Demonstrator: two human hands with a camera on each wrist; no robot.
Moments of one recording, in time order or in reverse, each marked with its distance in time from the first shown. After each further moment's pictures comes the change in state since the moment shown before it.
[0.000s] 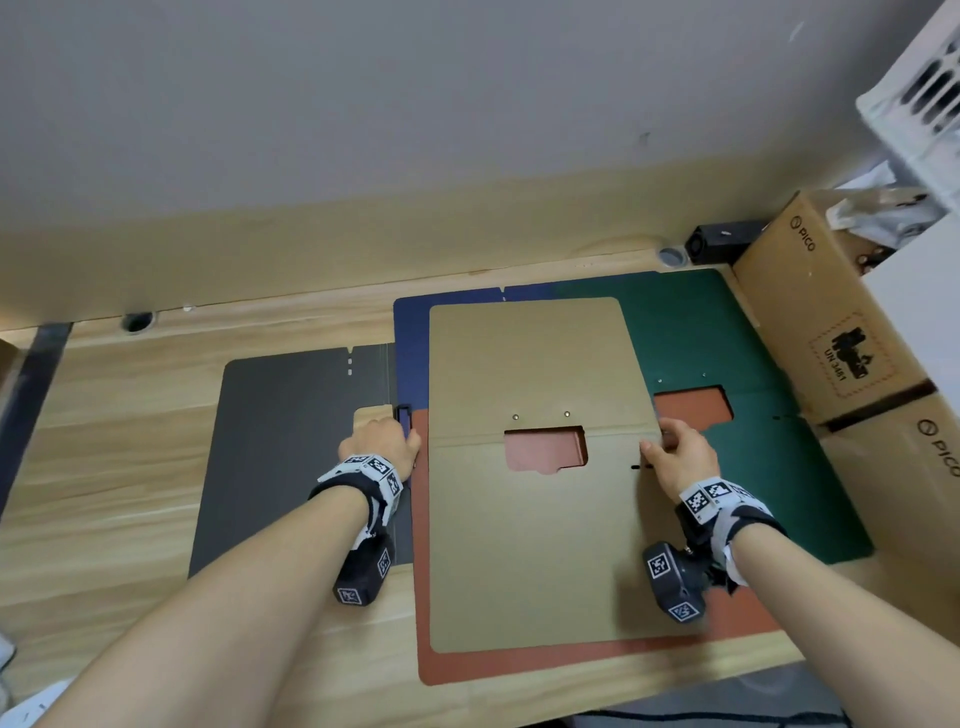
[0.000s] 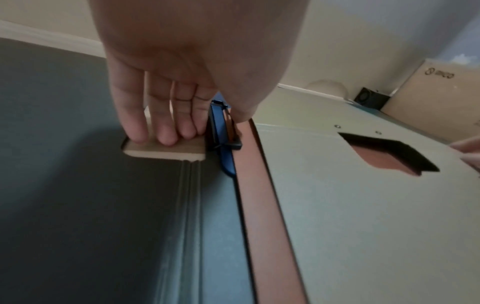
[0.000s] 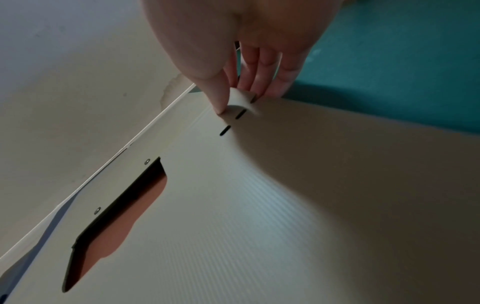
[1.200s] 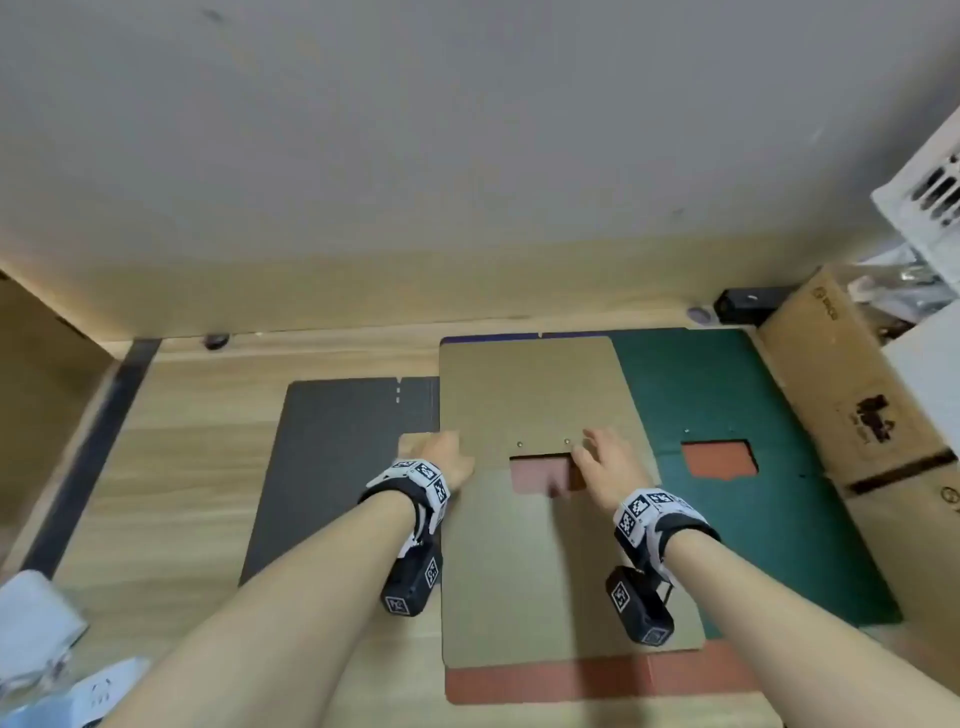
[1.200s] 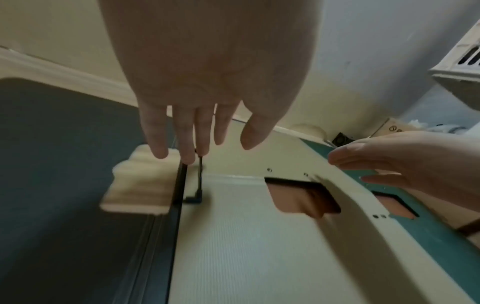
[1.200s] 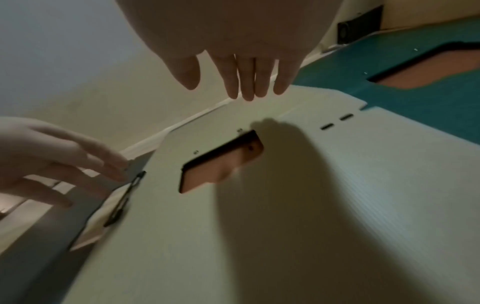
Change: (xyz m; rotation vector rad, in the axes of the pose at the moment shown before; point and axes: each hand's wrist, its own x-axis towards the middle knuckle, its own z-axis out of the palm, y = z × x) left_hand -0.026 0.015 -0.051 -0.235 -0.166 0.074; right_hand -0.033 -0.107 0.044 -0.168 -0.247 -0.372
